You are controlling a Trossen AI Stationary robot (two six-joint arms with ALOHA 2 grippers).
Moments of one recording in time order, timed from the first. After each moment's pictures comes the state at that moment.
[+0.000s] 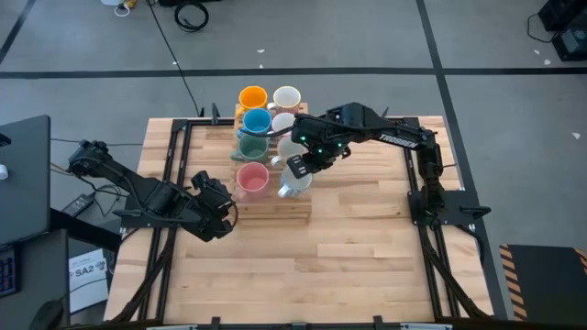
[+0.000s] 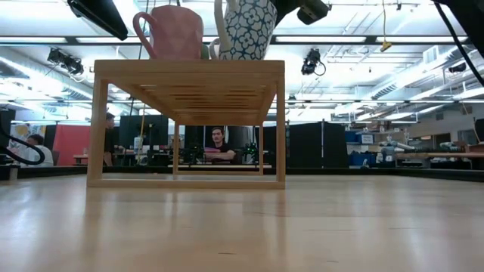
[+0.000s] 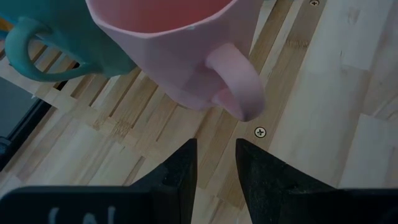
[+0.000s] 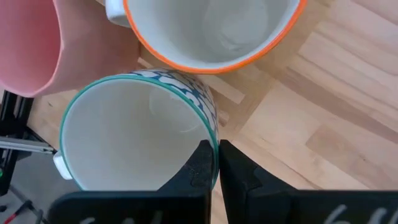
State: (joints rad) left arm -0.51 1.19 1.12 -1.09 -0.70 -0.80; right arm -0.10 1.97 2.34 -1.54 -0.10 0.97
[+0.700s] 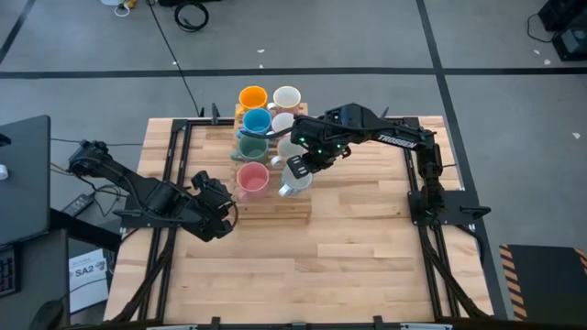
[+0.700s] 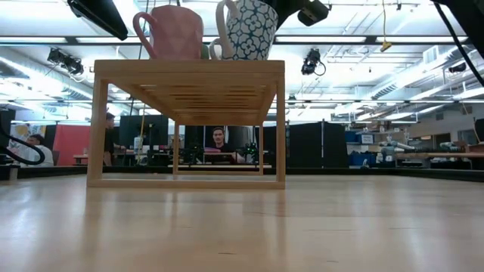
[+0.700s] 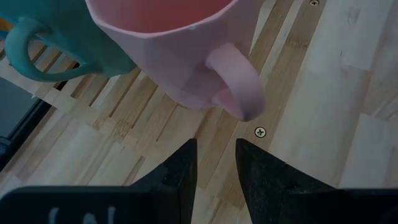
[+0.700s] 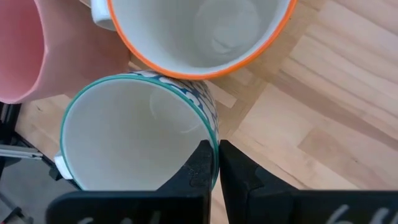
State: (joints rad) left arm -0.51 1.19 1.12 -1.09 -0.70 -0.80; right arm -0.10 1.98 2.33 -1.55 -0.07 0.97
